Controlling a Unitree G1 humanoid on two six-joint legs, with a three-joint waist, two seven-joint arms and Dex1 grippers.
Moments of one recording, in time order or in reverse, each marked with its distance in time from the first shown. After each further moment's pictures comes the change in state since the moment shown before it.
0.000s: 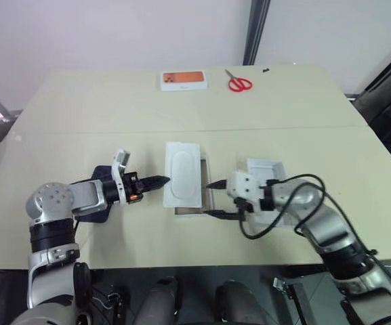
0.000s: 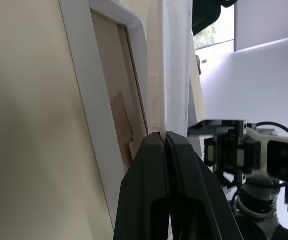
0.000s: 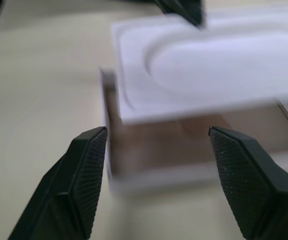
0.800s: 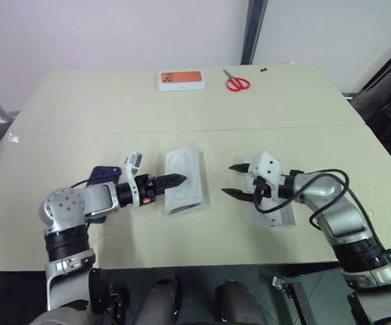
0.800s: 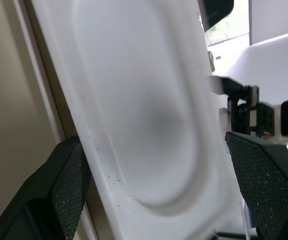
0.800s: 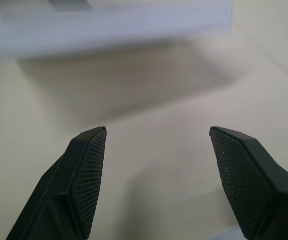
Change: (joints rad) left arm 0.022 -0.090 0.030 -0.190 -0.033 0.051 0.151; right arm -0.065 0.019 -0.074 0.118 0.001 -0.041 -0.088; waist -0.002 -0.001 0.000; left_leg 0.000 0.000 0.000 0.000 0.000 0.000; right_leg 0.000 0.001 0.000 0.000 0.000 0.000
